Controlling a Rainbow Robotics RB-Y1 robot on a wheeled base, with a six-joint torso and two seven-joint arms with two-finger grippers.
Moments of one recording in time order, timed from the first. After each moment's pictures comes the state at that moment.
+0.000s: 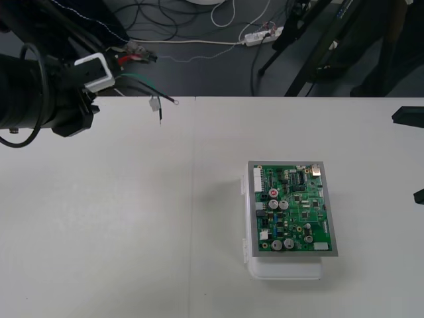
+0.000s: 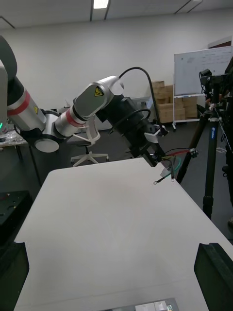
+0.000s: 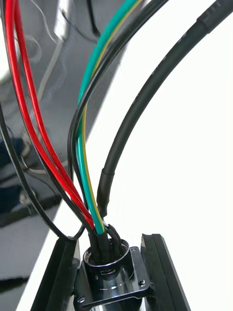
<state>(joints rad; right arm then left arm) -0.03 -0.71 -0.43 -1.90 0.77 -1.56 -0.32 -0.44 0.73 0.00 -2.21 -2.43 -1.52 0.94</state>
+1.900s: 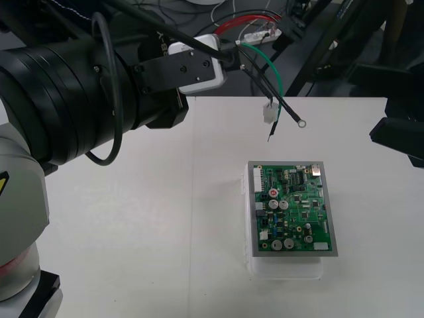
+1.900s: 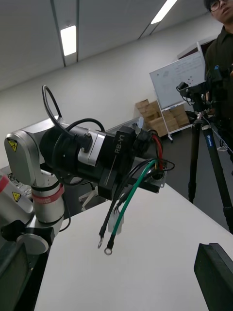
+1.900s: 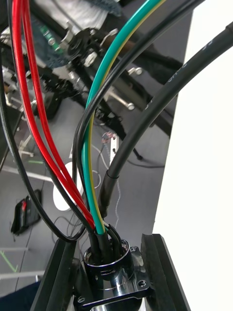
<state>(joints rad) -0.12 -0.57 -0.35 -2.11 0.89 -1.27 -0.76 -0.51 0.28 -0.17 -2.58 -2.69 -1.55 0.71</state>
